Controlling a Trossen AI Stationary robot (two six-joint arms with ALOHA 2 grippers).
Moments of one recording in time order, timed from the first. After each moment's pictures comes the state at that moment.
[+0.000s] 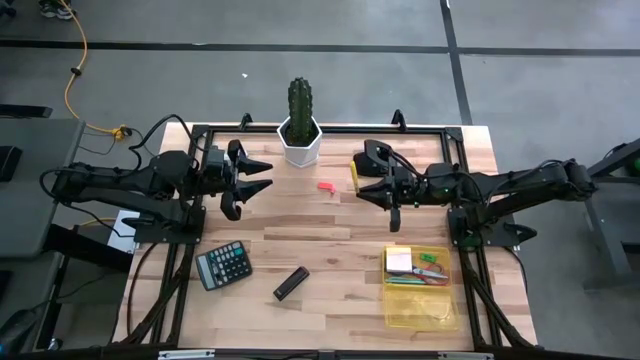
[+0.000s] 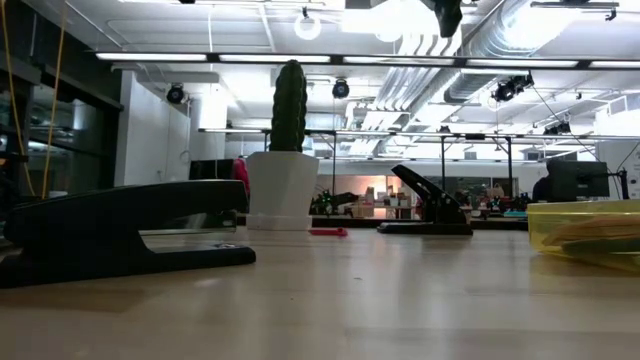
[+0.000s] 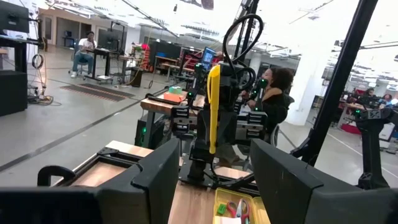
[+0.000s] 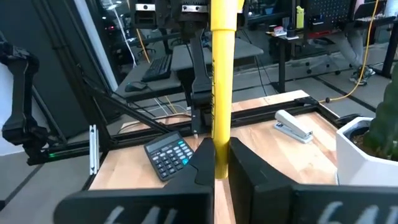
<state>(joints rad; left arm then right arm) 0.06 0.79 0.74 0.17 -0.16 -0.18 0.07 1.02 0.76 0.18 0.10 0.17</state>
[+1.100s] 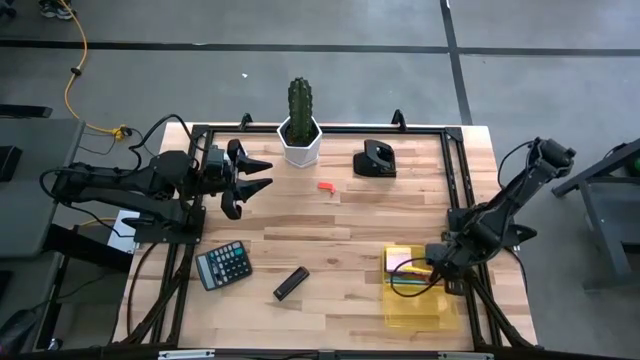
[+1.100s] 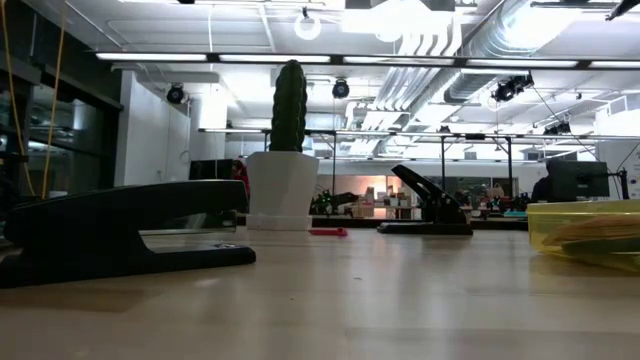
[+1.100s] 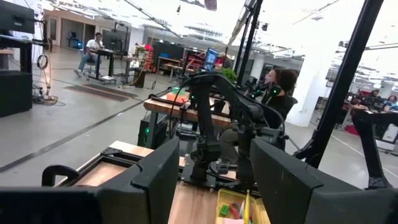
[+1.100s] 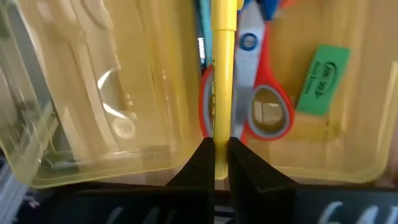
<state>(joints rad) 0.06 0.79 0.74 0.17 -0.17 -0.18 0.79 1.05 0.64 -0.89 -0.18 0.96</state>
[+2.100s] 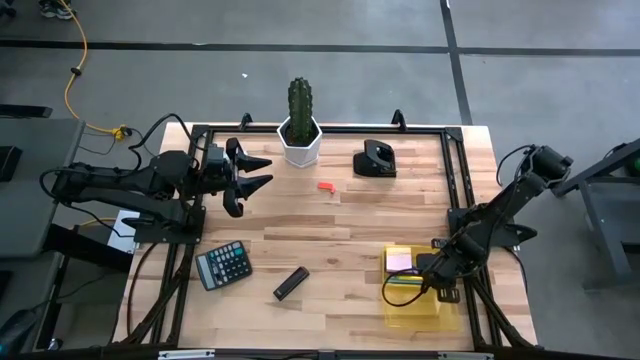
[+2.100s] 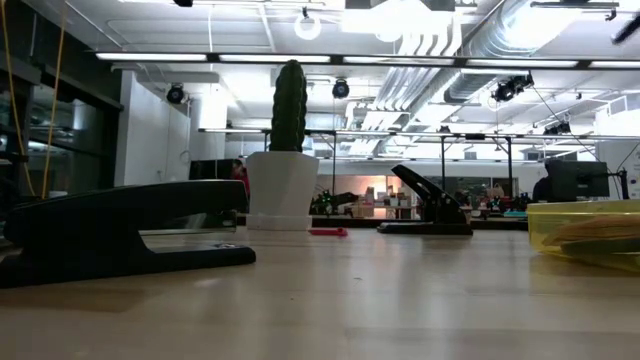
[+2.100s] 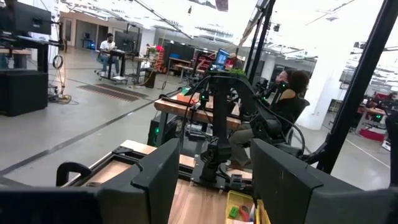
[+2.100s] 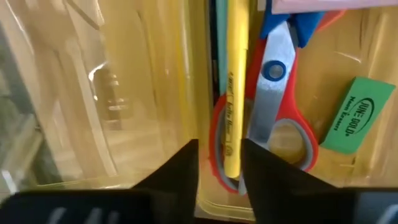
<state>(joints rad) 0.06 0.79 0.74 0.17 -0.22 -0.18 0.77 1.23 0.64 -0.77 -0.19 0.86</state>
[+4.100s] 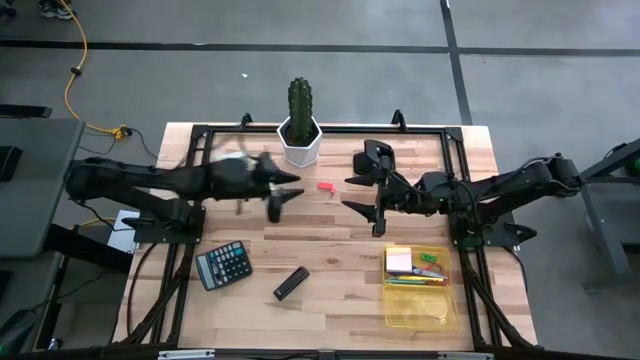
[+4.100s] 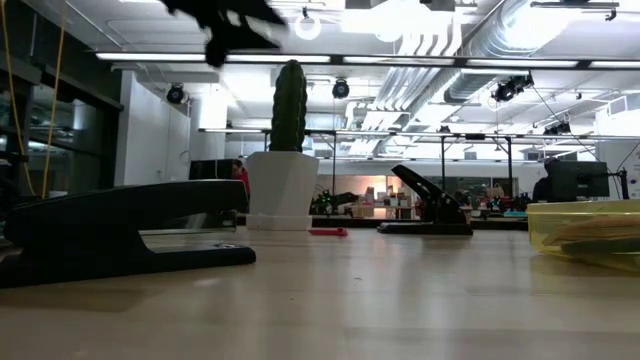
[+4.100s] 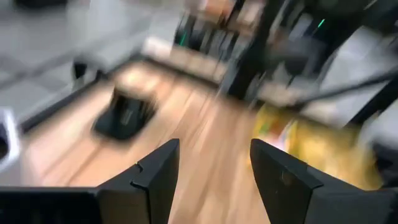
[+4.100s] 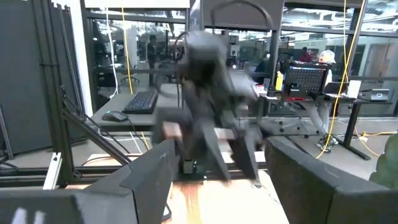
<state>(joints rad) 0.13 1.11 0.82 -0.02 -0.20 -0.31 0.16 1.18 0.82 0.47 0.26 -0.08</state>
